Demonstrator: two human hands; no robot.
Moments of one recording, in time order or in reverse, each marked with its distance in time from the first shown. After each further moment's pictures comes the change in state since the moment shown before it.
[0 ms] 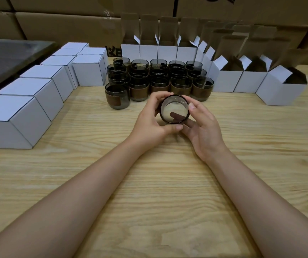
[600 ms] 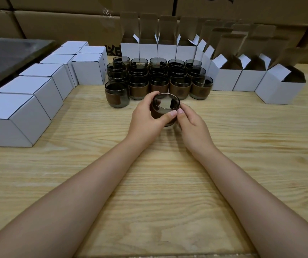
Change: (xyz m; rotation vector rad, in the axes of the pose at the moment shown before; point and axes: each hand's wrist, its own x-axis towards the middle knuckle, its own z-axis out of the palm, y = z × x) left_hand 0.005 -0.002 0.001 0.191 0.195 -0.148; right_hand -0.002 0.015 0.005 -0.675 0.032 -0.085
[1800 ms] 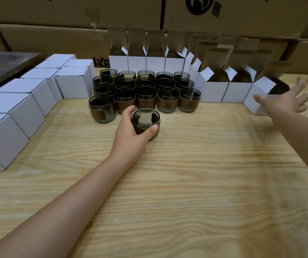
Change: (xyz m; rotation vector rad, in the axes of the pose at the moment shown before) left_hand 0.007 -0.010 0.001 0.042 0.012 -0.136; right_hand 0.126 0.042 -0.223 -0.580 0.799 0.471
